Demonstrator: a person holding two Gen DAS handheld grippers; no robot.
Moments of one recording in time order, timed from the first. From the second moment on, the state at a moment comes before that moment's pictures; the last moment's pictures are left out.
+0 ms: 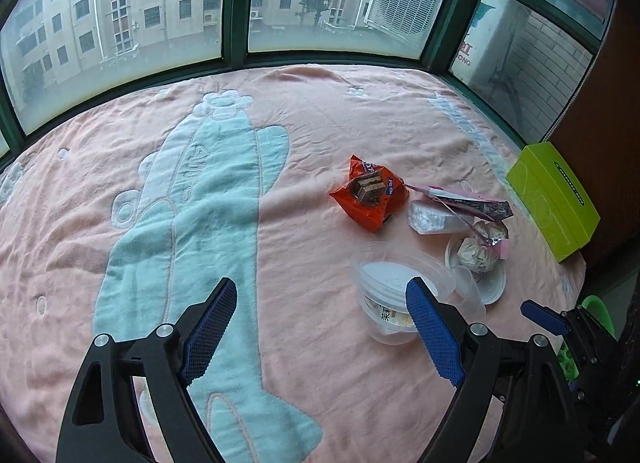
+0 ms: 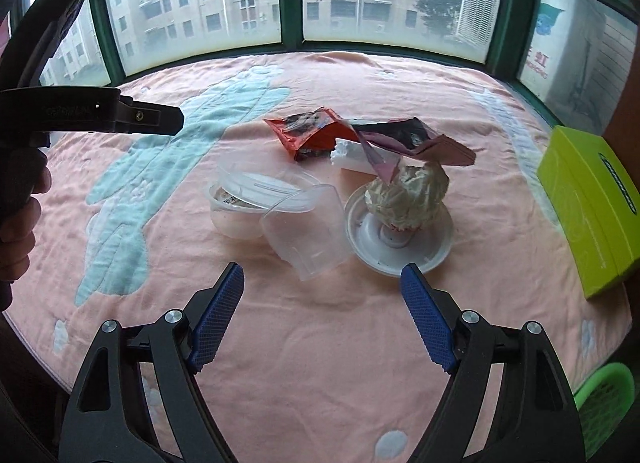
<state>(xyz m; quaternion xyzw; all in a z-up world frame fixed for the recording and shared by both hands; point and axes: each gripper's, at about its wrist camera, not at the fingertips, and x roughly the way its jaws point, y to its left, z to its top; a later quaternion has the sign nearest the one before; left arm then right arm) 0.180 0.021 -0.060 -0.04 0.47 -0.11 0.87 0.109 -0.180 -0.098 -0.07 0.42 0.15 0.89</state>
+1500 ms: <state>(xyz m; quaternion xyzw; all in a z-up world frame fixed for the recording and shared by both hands) 0.224 -0.047 -0.116 0.07 0.52 -0.30 0.80 0.093 -0.212 -0.093 -0.02 0.43 0.13 0.89</state>
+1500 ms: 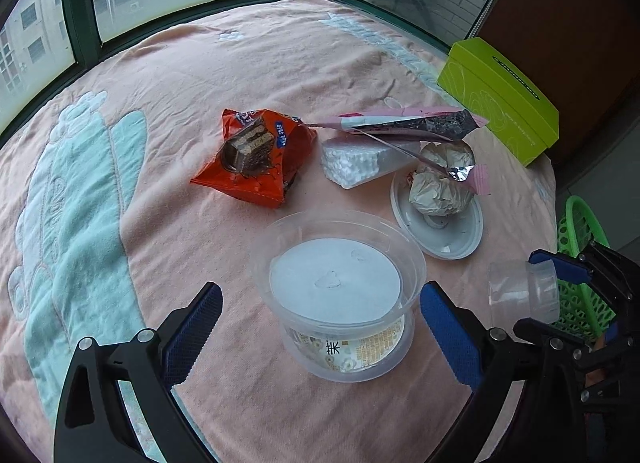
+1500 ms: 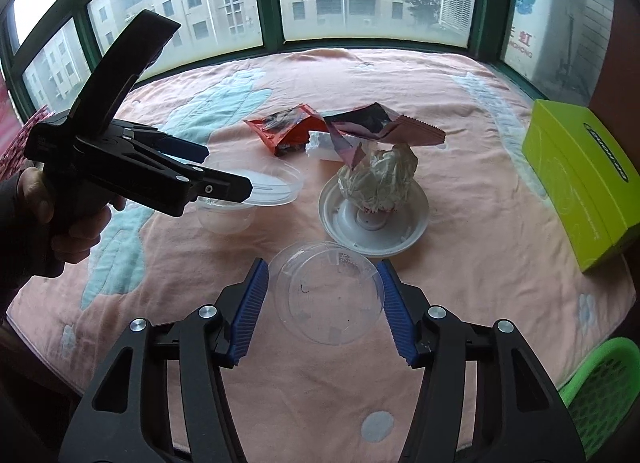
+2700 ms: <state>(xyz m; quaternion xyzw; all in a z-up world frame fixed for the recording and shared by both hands) 0.207 -0.041 -0.090 0.05 0.46 -0.28 0.84 0.085 -0.215 -0.108 0.01 0.43 0.11 0.89</state>
